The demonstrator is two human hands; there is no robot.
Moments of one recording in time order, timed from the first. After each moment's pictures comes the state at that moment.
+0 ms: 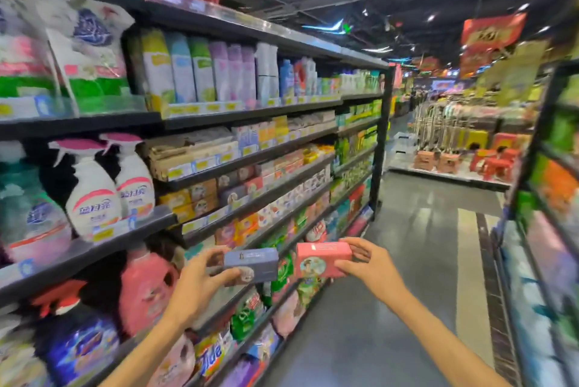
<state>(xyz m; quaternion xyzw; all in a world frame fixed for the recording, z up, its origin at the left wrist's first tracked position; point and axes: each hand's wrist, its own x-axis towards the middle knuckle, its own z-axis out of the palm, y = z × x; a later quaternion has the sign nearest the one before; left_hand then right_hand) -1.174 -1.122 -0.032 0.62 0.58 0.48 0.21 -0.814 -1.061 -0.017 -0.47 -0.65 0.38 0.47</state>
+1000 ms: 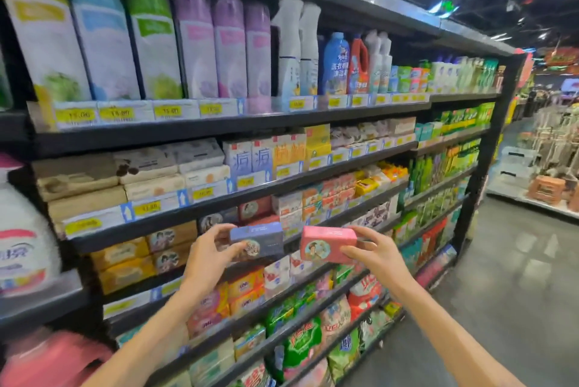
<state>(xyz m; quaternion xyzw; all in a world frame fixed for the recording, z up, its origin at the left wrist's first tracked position) -1.187 -0.732 -0.016 0.48 0.68 0.54 0.10 -0.867 -0.590 -0.002 -0.35 -0.70 0.46 0.41</state>
